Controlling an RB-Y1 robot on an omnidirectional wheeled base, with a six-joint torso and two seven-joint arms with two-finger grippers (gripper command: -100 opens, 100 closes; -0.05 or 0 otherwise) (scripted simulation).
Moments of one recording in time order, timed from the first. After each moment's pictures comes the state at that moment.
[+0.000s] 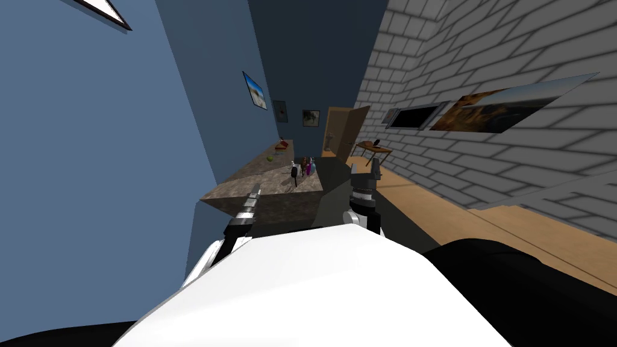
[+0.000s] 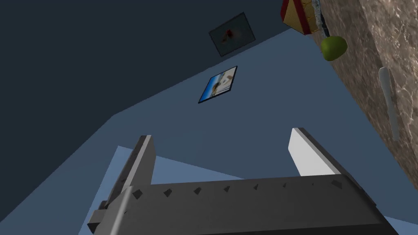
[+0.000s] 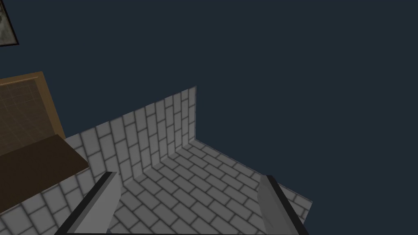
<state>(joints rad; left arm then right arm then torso) 0.57 0.28 0.02 -2.15 -0.21 -0.28 0.00 0.51 0.03 0.02 -2.38 -0.12 -0.53 -0.03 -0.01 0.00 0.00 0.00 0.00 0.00</state>
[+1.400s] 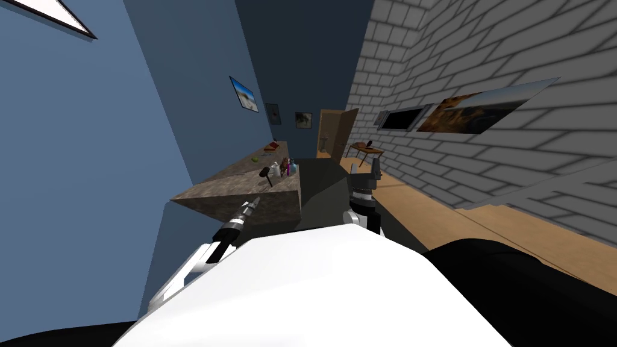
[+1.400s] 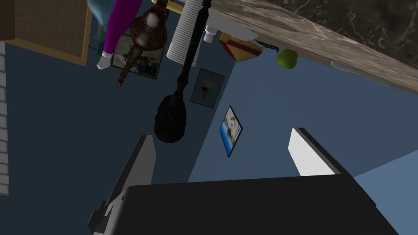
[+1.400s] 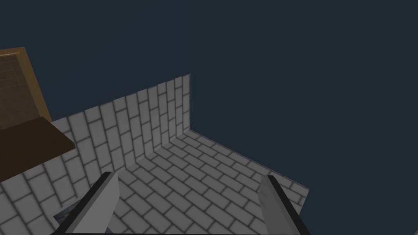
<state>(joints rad) 0.56 0.50 0.09 -1.90 -0.47 -0.11 -0.23 0.51 0.03 0.02 -2.38 -0.12 -0.53 -0.03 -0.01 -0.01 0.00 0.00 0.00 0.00</state>
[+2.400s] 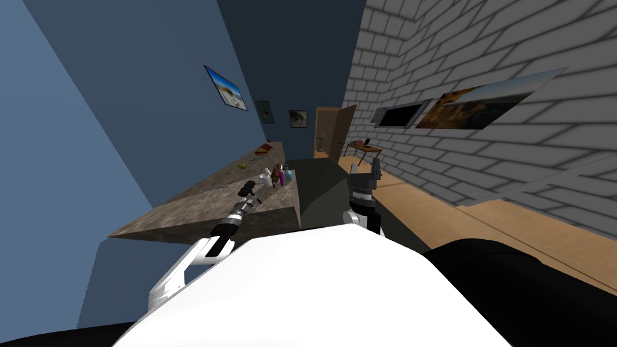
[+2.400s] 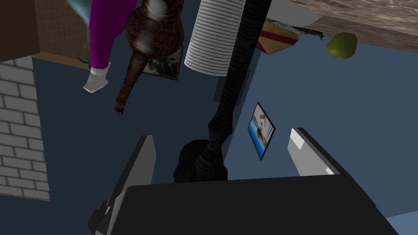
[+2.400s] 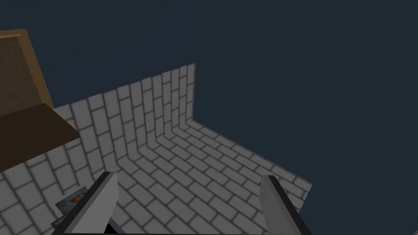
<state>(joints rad) 0.51 0.53 0.12 -1.89 -0.50 -0.11 -0.25 0.51 0.03 0.02 -2.38 -0.12 -0.53 -0.03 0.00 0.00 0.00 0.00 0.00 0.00</state>
